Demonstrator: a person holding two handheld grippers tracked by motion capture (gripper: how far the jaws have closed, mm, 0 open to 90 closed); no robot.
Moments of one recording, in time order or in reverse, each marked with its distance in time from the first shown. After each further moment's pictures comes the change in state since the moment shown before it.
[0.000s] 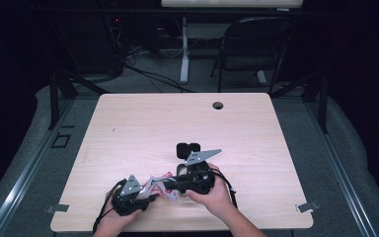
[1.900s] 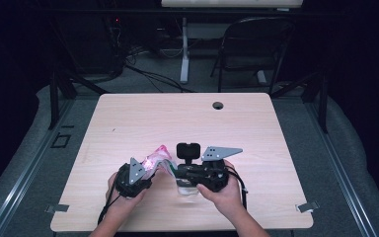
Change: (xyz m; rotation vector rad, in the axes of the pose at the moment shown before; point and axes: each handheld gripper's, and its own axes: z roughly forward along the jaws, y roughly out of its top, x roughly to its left) left arm 0.002 0.051 0.000 -0.095 0.322 0.074; right arm 0.009 0.008 -0.040 -0.181 -0.063 -0.033
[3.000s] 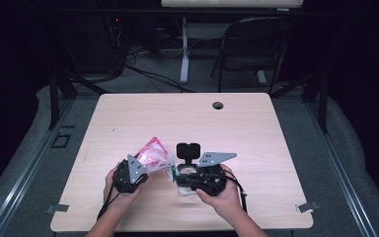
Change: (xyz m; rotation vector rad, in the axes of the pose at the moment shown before) left arm 0.007 0.002 -0.001 -0.023 0.170 0.071; right arm -0.003 -0.017 0.009 0.091 -0.046 -0.031
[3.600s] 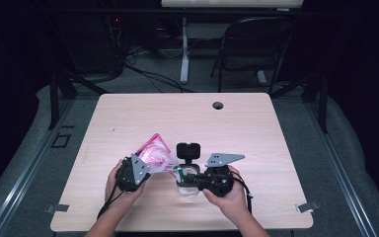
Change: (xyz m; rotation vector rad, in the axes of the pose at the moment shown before) left arm -0.006 0.012 -0.001 -0.032 0.039 0.075; right arm -0.010 -0.010 -0.015 -0.021 -0.032 0.041
